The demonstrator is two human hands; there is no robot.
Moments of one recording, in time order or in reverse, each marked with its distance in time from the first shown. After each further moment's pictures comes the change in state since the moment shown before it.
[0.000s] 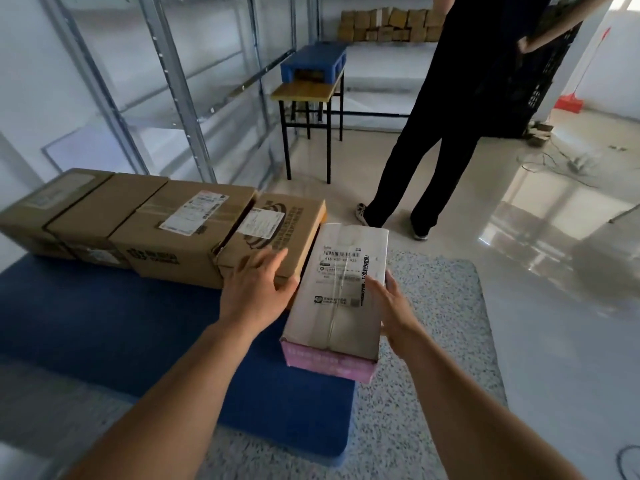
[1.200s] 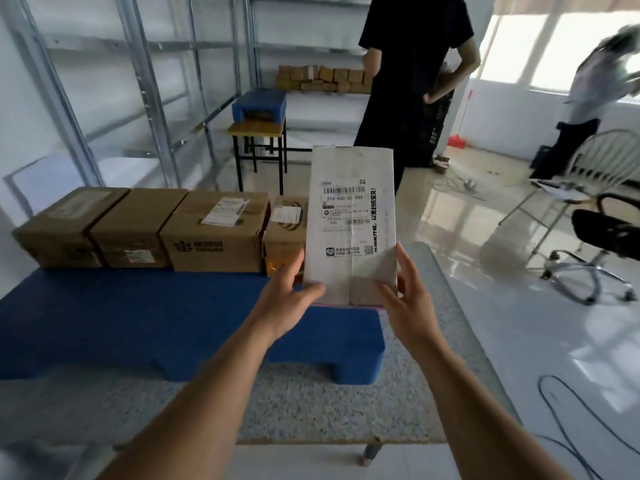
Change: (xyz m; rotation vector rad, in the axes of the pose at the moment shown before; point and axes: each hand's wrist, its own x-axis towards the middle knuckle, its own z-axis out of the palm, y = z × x) left_hand -0.136 -0.067 -0.091 -1.004 -0.381 0.154; right_hand -0.204 0.014 0.116 -0.345 0.383 -0.524
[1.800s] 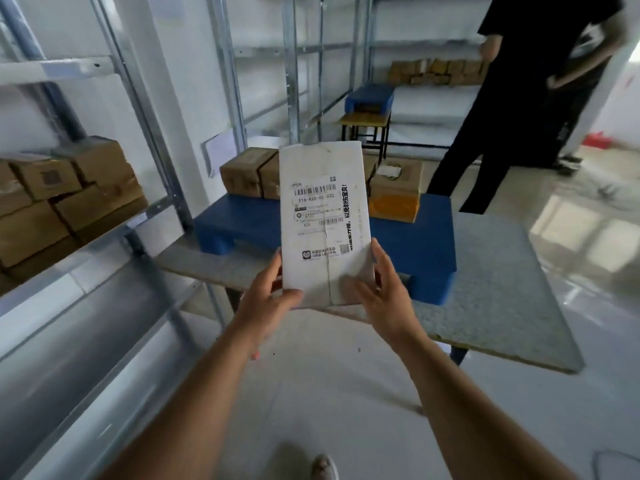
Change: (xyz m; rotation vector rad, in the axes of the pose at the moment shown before) left_hand -0.327 -0.015 -0.048 0.054 0.388 -0.091; right_hand -0.248 -0.070 0.071 0.291 -0.498 -0.017
